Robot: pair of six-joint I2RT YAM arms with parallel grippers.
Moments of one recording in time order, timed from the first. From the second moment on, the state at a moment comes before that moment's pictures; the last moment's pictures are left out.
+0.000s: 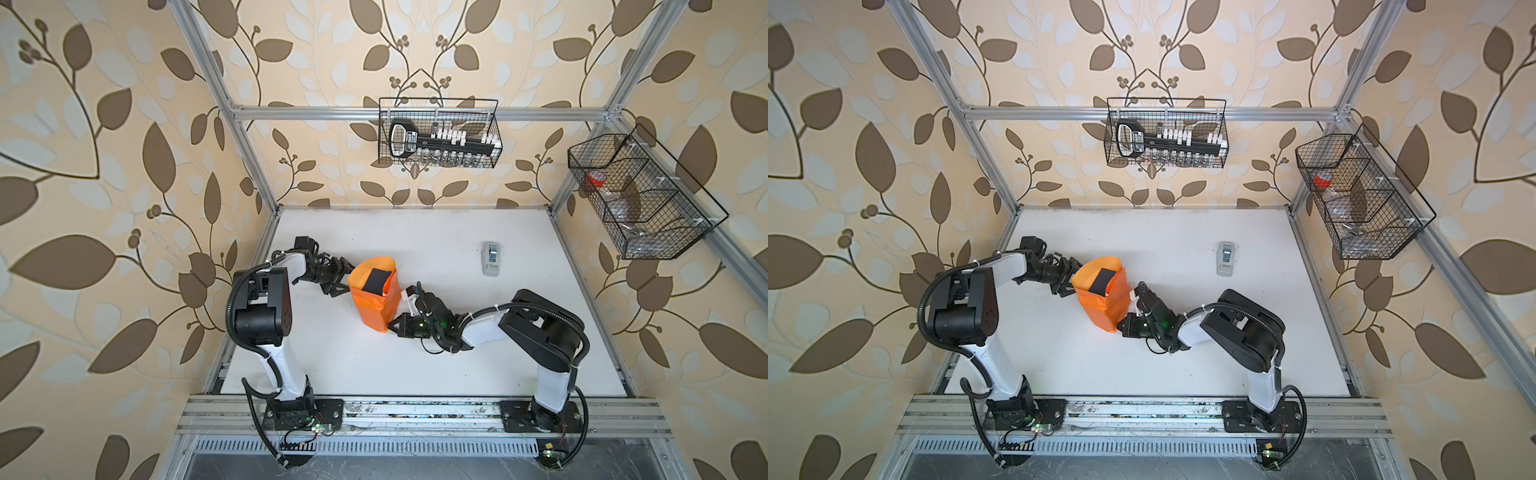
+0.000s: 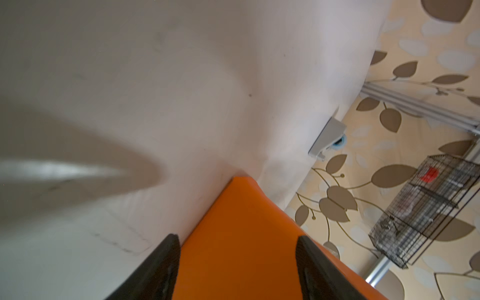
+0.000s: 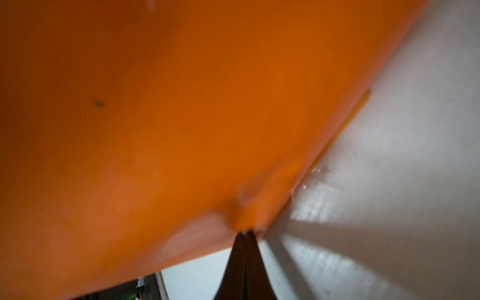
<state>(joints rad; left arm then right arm) 0.05 1.87 1.16 -0.59 0.92 -0.54 0.88 1.91 0.73 0.56 -0.24 0.97</state>
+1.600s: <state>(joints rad) -0.27 1.83 1.77 -0.95 0.50 -0.50 0.52 0.90 0.48 0.04 -0.03 0.69</state>
